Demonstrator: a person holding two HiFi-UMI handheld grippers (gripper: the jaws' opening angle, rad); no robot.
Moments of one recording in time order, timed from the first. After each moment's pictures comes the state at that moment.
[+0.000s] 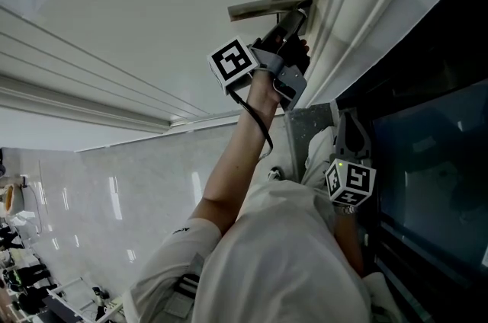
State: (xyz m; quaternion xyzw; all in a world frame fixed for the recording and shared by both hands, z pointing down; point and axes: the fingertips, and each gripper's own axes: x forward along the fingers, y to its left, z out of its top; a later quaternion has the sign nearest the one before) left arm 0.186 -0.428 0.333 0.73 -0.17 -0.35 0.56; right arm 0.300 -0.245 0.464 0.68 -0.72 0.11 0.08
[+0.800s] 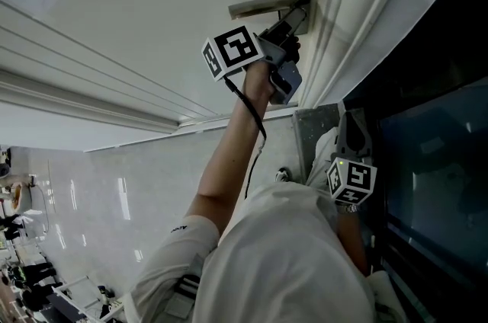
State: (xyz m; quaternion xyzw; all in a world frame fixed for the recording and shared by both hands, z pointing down) left arm 0.191 -0.427 0.330 0.82 -0.25 -0.20 0.48; right arm 0.297 -0.239 0.470 0.67 -0.73 0.12 0.08
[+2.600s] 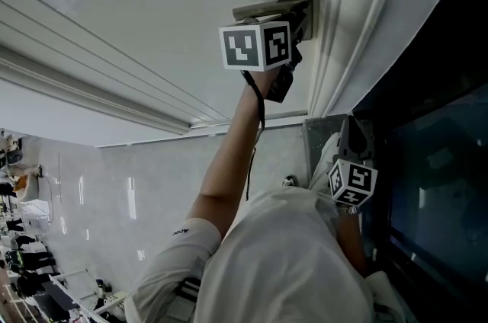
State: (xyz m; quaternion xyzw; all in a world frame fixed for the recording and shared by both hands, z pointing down) left arm 0.196 -0.425 0.327 0.88 -0.40 0.08 0.24; right arm 0.304 -0.238 0.468 0.66 -0.74 0.12 0.05
